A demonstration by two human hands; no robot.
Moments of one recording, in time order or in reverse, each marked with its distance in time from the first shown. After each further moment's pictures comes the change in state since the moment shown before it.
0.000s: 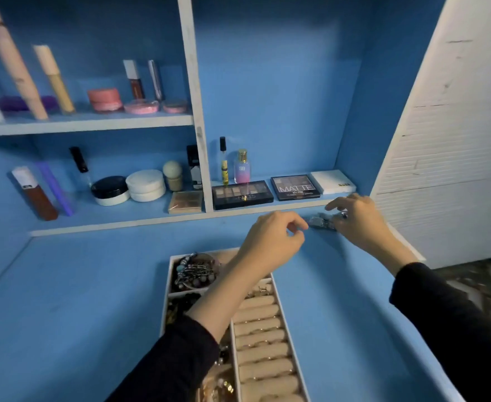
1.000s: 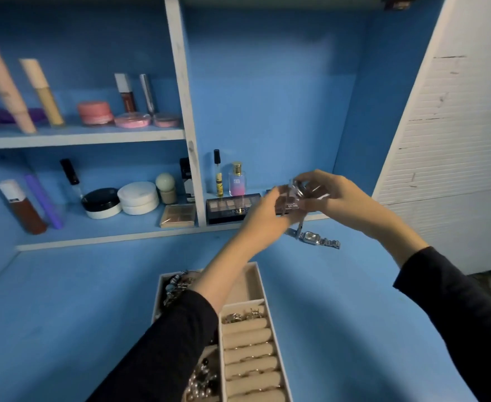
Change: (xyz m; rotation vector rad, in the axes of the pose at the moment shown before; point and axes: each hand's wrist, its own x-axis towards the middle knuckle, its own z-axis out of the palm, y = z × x) left_hand 0.056 0.004 -0.005 -0.396 0.018 -0.009; right_hand 0.015 -0.063 -0.065 0.491 -0.256 -0.152
